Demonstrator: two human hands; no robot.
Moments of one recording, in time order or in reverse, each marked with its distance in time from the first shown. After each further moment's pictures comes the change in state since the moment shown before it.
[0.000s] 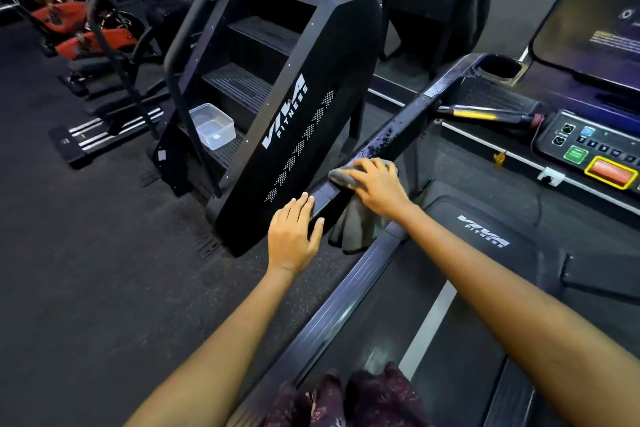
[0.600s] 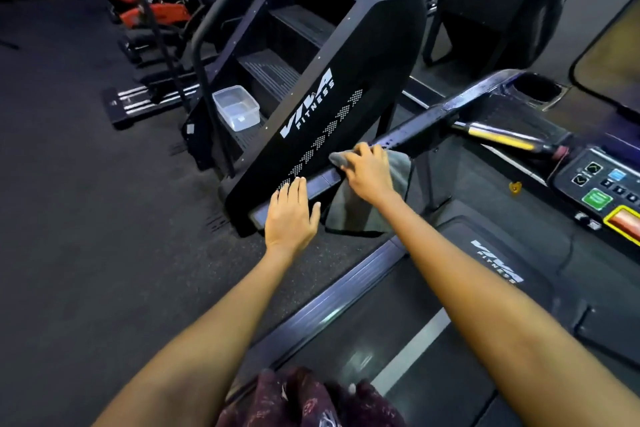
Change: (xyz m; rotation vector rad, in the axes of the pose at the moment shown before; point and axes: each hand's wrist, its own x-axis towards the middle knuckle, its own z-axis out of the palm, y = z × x) left_hand 0.032 0.050 0.026 0.455 -0.163 -0.218; right_hand 0.043 0.031 0.002 0.059 0.046 0.009
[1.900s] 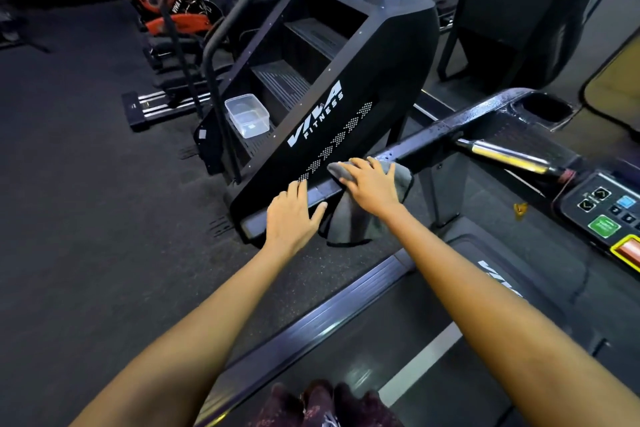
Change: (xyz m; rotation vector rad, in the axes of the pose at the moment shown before) left_hand 0.027 0.017 -0.019 -0.156 -0.174 -0.103; right_hand 0.005 0.021 -0.004 0.020 -0.210 -0.044
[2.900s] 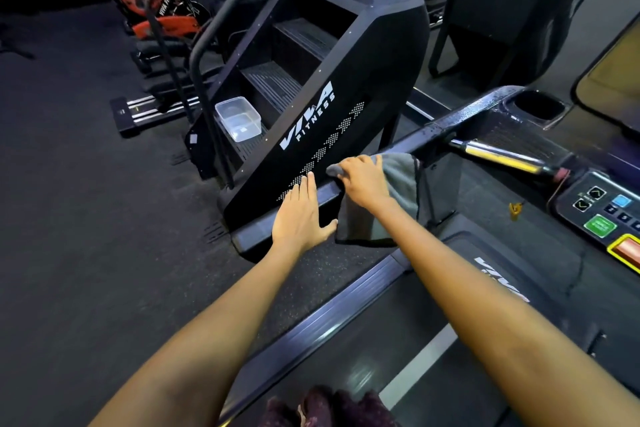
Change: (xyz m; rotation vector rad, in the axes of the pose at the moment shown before) left_hand 0.026 0.018 0.012 0.202 -0.177 0.165; right_hand 0.026 0.003 -0.005 0.014 0.086 -0.010
